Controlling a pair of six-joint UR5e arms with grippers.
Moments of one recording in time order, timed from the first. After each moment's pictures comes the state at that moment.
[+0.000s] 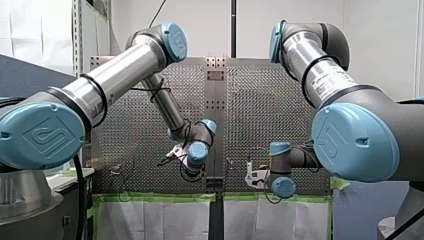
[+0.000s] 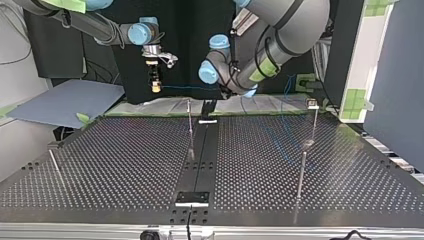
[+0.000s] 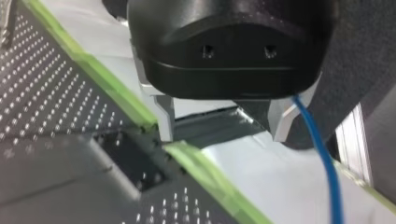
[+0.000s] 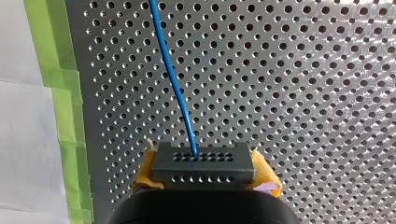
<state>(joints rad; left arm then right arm) -0.57 -2.47 -1.53 -2.91 -2.16 -1.12 1.99 -0.67 1.93 -1.20 1.58 1.55</state>
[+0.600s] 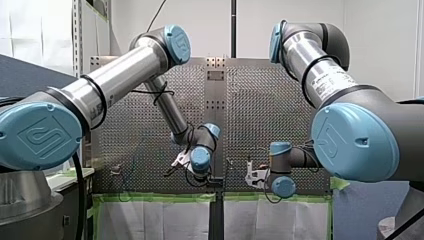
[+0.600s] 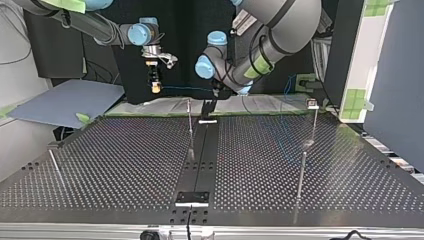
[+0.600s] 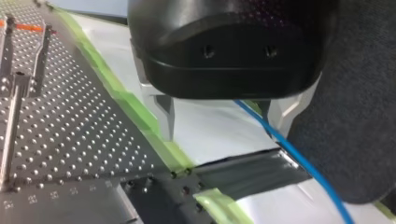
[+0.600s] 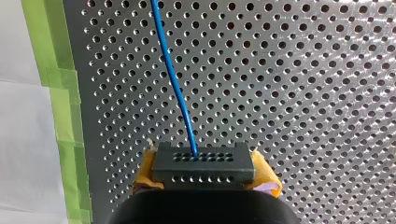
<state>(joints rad) -0.60 -2.50 -1.53 -2.85 -2.07 -1.26 1.99 -0.67 1.93 -1.19 1.58 1.56</state>
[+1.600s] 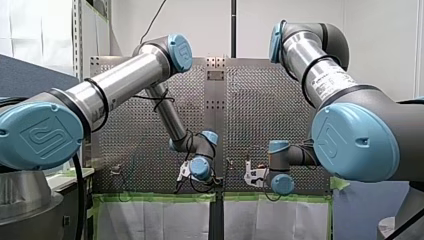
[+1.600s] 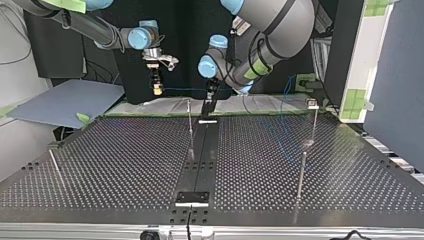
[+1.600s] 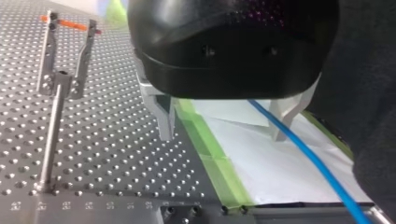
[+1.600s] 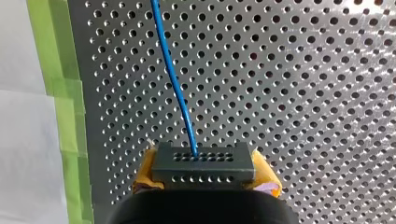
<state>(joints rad) -0.59 -2.55 -1.51 -2.68 -1.93 -1.50 1.99 -0.67 1.89 -1.13 1.56 1.55</state>
